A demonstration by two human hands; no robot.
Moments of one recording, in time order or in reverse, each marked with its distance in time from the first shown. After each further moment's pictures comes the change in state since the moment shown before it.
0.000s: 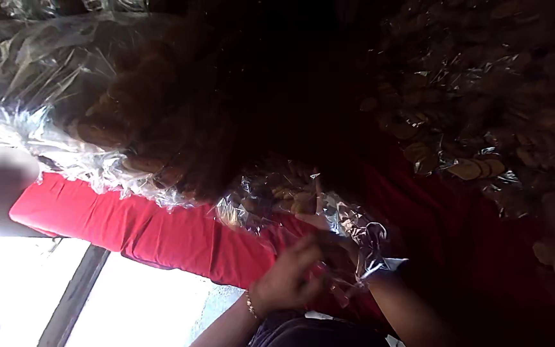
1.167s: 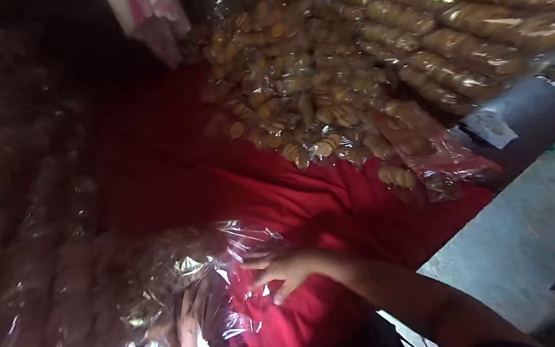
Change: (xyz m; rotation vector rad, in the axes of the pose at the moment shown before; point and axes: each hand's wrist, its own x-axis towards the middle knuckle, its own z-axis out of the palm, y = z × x) left_hand -0.022 -0.150 -0.057 0.509 0.025 -0.468; right_hand -0.003 -0.003 -0.054 -0.677 -0.416 -0.166
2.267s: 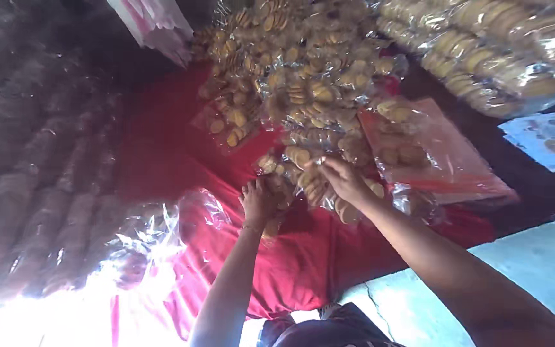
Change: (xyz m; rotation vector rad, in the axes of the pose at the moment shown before) left_hand 0.142 0.304 0.185 0.373 -0.297 -0.240; right_hand -0.247 0.116 -0.144 0.064 0.998 -0.027
